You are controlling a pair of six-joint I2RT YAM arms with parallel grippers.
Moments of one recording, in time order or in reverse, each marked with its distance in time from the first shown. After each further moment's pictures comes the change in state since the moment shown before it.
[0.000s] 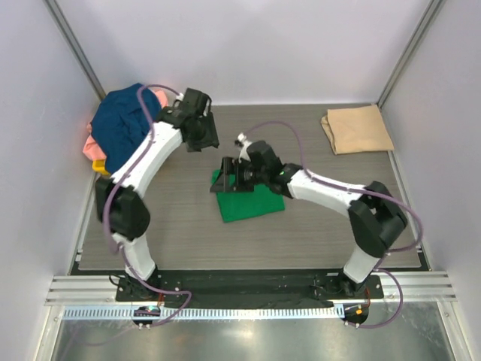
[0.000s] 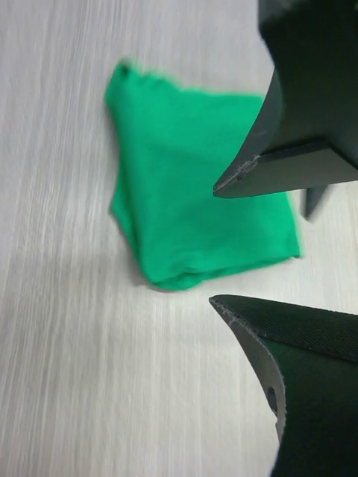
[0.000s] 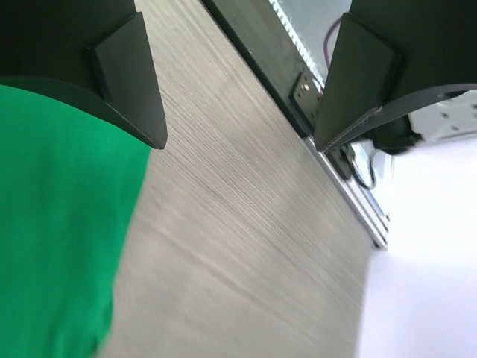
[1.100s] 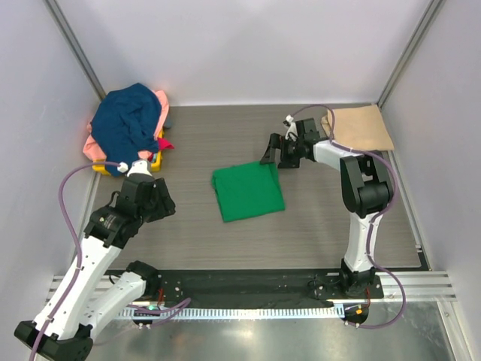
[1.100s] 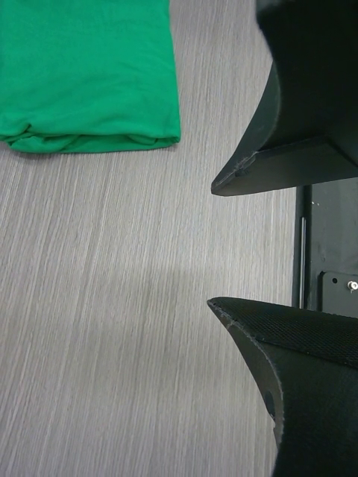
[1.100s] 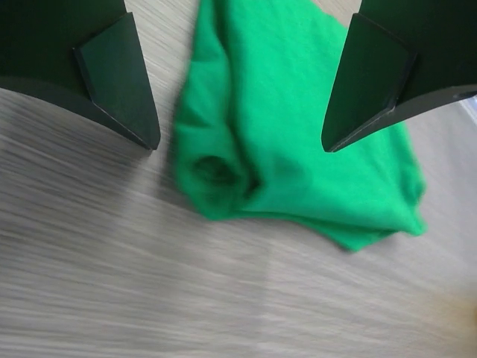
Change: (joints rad) left arm -0.002 -1.166 -0.917 -0.020 -0.169 -0.010; right arm -0.516 0.312 0.266 -0.254 -0.087 -0.387
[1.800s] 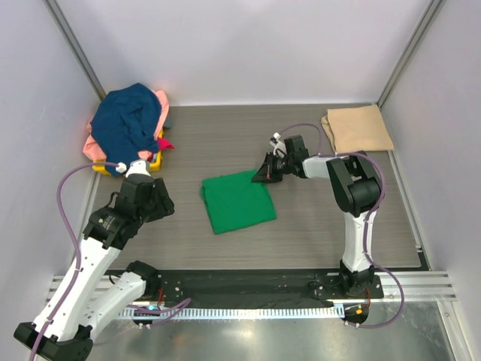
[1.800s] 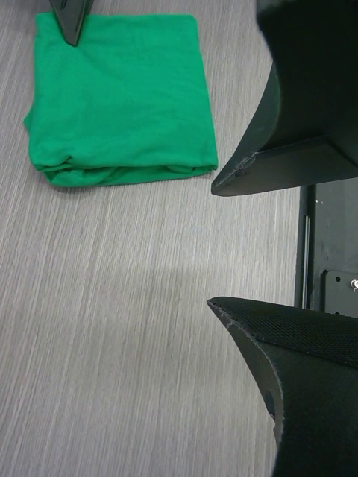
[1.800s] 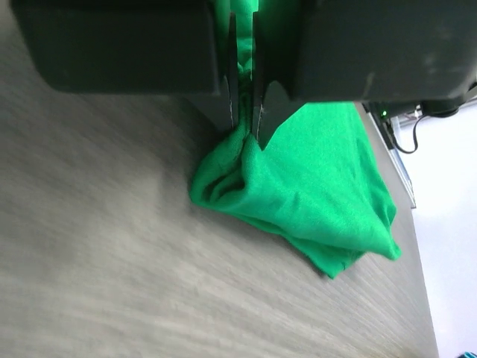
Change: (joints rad) left arm 0.000 -0.007 0.000 0.000 -0.019 -0.004; right arm 0.100 0.047 -0.200 0.351 -0.231 0.204
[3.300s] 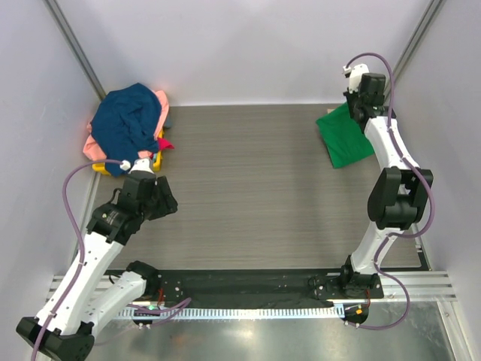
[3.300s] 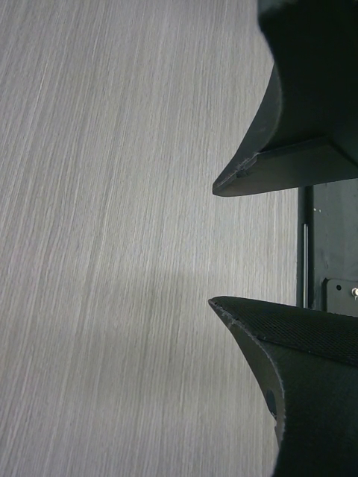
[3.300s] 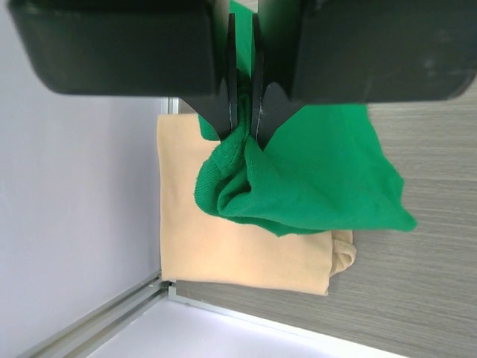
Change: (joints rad) left arm 0.010 0.037 0.000 0.027 0.053 0.008; right arm -0.404 -0.254 0.487 -0.440 0.858 -0.950
